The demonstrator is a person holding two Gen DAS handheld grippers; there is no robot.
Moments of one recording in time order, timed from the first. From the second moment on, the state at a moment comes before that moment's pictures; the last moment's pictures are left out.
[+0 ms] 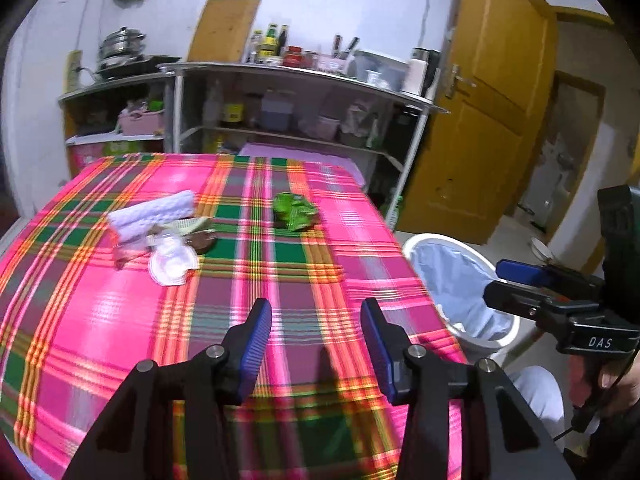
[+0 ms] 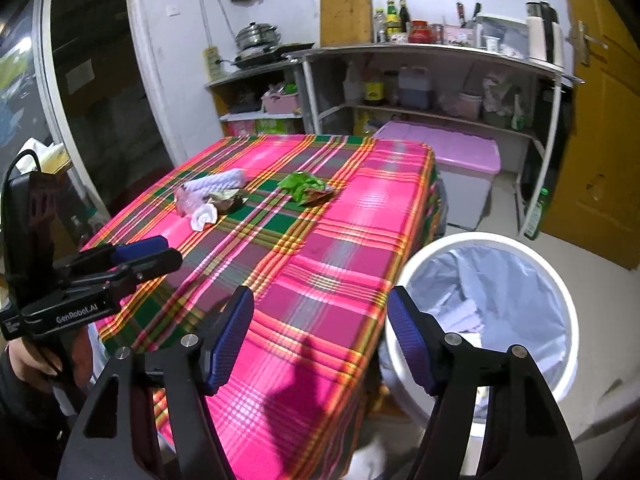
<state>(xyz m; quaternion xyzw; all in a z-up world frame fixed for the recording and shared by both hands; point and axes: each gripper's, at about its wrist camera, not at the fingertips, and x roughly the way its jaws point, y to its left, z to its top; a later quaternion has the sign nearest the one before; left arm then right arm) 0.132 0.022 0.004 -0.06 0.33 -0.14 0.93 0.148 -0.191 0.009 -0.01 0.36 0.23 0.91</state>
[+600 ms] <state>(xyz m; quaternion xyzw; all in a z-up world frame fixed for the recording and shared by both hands) 0.185 0.086 -0.007 -0.07 0.35 -0.05 0.93 0.209 -0.140 0.009 -0.04 0.35 0.26 0.90</state>
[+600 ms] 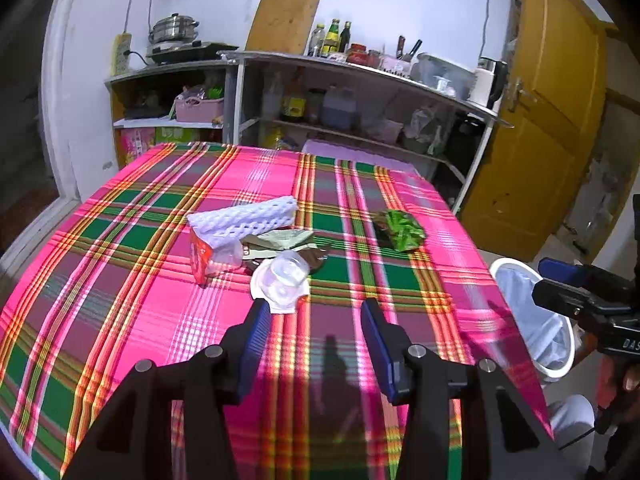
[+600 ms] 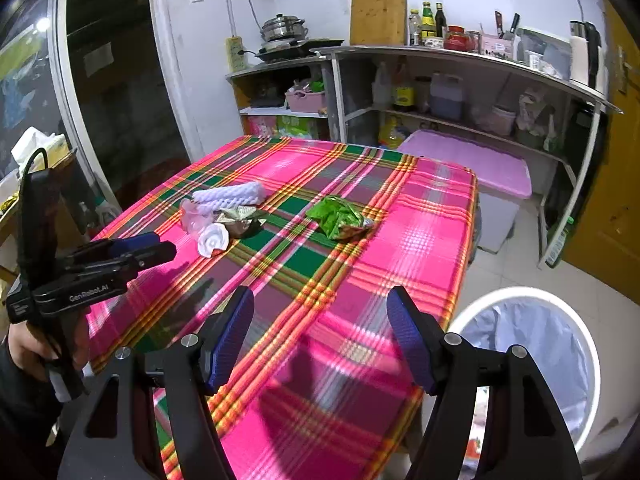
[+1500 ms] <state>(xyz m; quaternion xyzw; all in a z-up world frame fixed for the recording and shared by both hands) 0.257 0.102 -0.043 -0.10 0.39 -0.04 0.91 0.352 -0.073 -0.052 -0.10 0.42 0.26 0.86</state>
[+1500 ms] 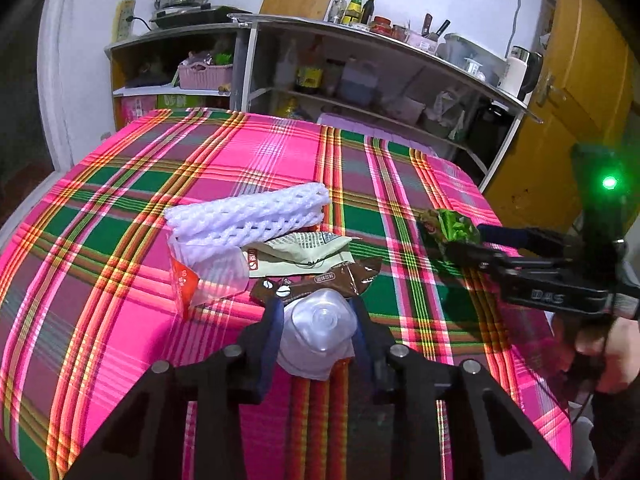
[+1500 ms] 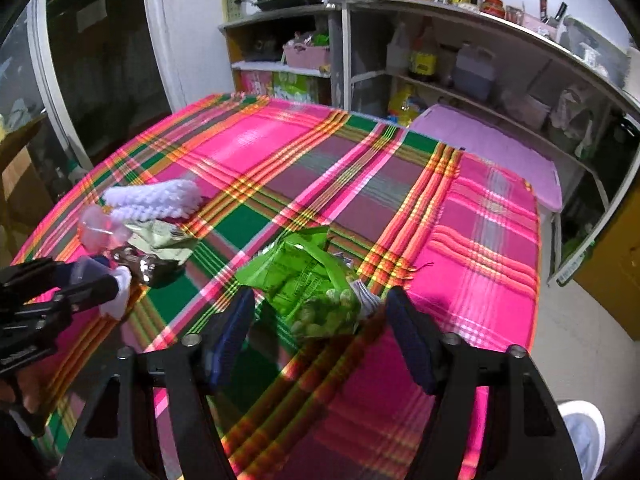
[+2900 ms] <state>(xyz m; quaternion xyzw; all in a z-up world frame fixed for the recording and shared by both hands) 0.142 -0.001 0.013 -0.06 0.34 -0.14 0.93 0.168 -0.194 0.007 0.00 0.35 0.24 0.91</state>
